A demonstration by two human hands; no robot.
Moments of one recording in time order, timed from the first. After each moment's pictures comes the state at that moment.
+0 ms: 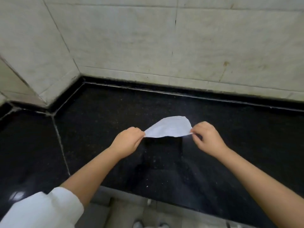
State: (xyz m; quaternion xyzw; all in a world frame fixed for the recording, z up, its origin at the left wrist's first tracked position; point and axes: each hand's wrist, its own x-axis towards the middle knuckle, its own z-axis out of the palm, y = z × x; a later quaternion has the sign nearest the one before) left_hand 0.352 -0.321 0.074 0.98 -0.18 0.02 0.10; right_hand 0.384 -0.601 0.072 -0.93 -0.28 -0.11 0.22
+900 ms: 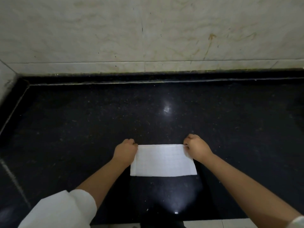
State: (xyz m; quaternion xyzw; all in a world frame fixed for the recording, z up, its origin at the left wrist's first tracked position) left_hand 0.450 -0.339 -0.034 0.97 -0.19 -0.15 -0.03; right_hand 0.425 -0.597 -0.026 -0.98 -0.02 0.19 0.11
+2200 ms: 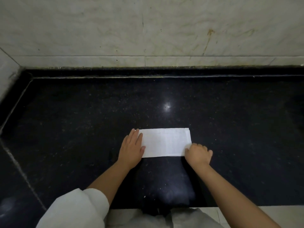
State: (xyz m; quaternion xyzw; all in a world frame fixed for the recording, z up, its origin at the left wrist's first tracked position) left_hand 0.409 -0.358 -0.033 0.98 -0.15 -0.13 0.03; right_hand 0.376 -0.576 -0.033 -0.95 0.22 0.20 0.04
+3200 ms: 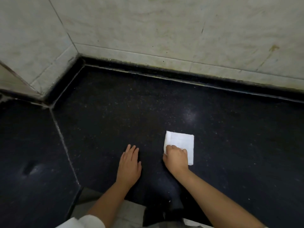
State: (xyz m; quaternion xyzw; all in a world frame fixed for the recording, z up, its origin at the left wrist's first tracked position) left_hand 0.343 -0.267 -0.037 0.98 0.06 -0.13 0.17; right_hand 0.395 -0.424 -0.030 -0.98 -0.08 0.13 0.11
